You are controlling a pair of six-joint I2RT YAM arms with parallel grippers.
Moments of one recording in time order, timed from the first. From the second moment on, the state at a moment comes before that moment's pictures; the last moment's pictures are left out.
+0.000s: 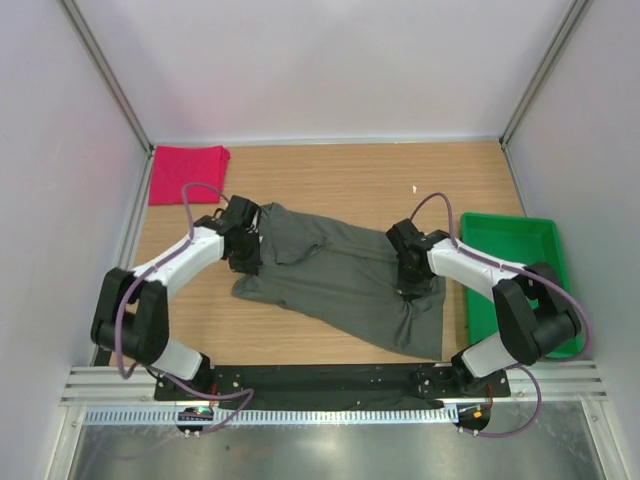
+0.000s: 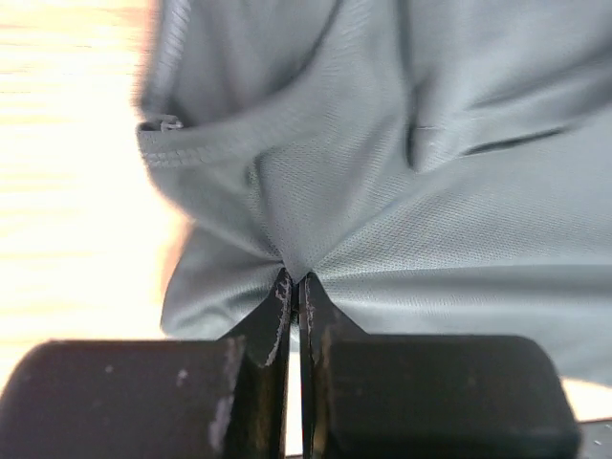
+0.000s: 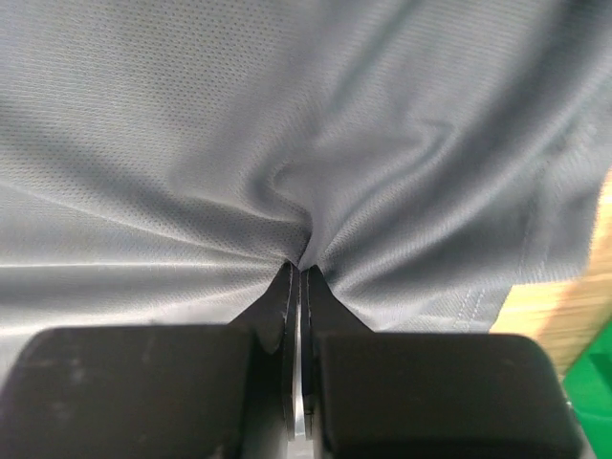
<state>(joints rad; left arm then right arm) -0.36 1.56 0.98 -0.66 -0.01 -0.41 0.48 1.51 0.83 -0.74 0.13 0.61</state>
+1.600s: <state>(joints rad) -0.26 1.62 2.18 -0.86 -0.03 -0.47 0.28 1.73 2.17 -1.01 0.20 0.42</state>
